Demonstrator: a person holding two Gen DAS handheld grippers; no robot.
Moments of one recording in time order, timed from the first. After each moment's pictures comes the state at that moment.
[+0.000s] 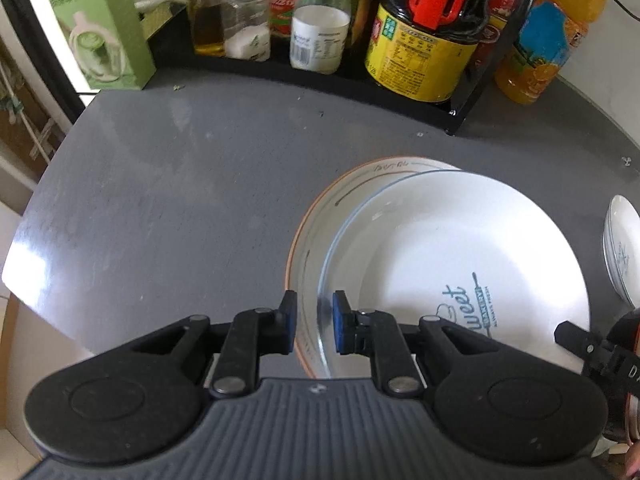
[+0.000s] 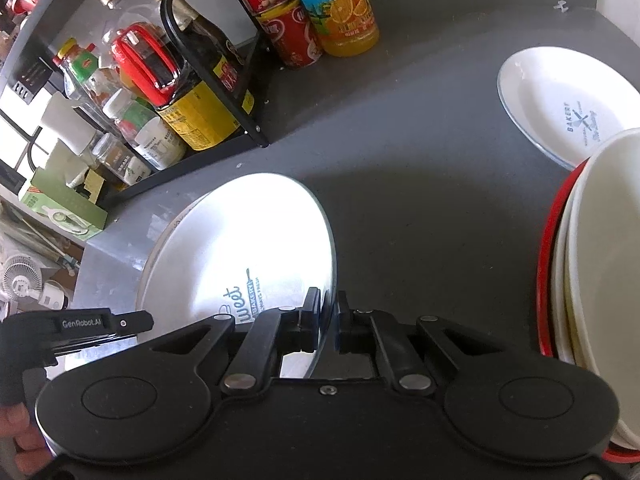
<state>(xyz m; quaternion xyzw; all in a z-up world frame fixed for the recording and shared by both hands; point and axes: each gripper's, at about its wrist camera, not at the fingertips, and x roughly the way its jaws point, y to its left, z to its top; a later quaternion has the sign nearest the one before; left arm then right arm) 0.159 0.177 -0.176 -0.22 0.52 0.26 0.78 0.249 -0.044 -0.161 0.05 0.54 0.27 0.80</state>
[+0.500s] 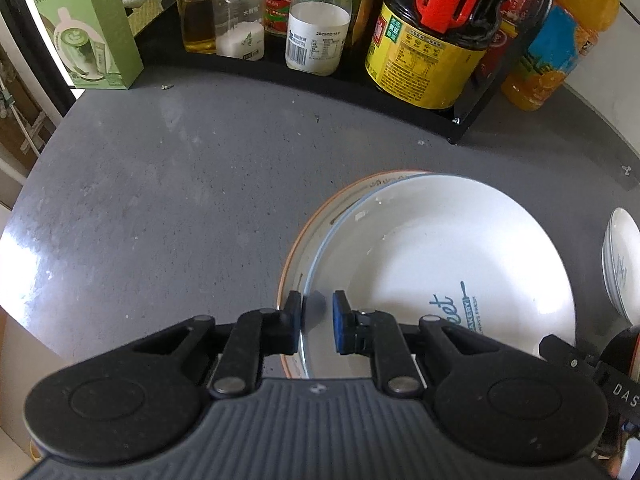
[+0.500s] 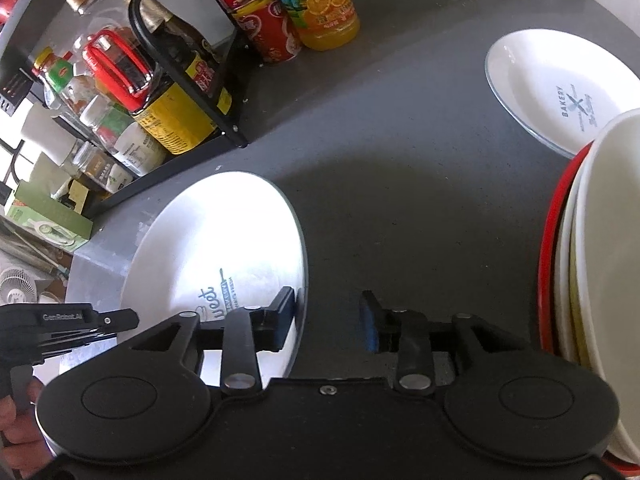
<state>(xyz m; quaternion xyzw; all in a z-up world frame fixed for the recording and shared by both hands) 0.172 0.190 -0.185 -0.24 0.53 0.25 0.78 0.259 -0.047 -0.175 0.06 0.55 0.25 0.79</state>
